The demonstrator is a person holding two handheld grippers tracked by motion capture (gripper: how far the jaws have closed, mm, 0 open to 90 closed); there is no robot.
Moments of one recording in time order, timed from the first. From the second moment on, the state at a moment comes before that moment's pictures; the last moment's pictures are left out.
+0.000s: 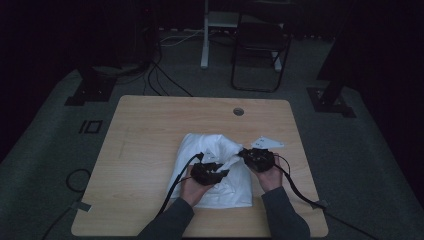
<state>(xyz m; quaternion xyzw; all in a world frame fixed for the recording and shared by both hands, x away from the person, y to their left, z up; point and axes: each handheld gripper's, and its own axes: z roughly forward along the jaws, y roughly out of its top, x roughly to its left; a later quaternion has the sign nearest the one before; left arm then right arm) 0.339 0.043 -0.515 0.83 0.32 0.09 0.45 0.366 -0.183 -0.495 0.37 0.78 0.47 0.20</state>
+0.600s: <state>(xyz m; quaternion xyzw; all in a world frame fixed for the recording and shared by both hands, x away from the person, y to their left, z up) 0.361 0.126 -0.502 0.79 0.39 0.12 0.46 0.397 -0.204 -0.519 0.44 0.77 0.42 0.18</state>
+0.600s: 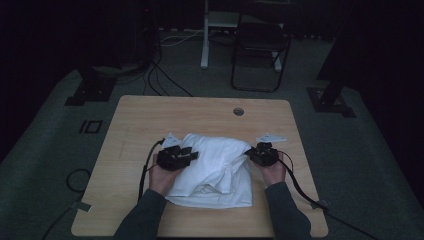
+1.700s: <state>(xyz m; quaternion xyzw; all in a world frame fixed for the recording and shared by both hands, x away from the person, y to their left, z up) 0.345 0.092 -0.541 0.79 0.38 0.21 0.42 0.342 -0.171 -0.526 0.37 0.81 0.44 0.14</state>
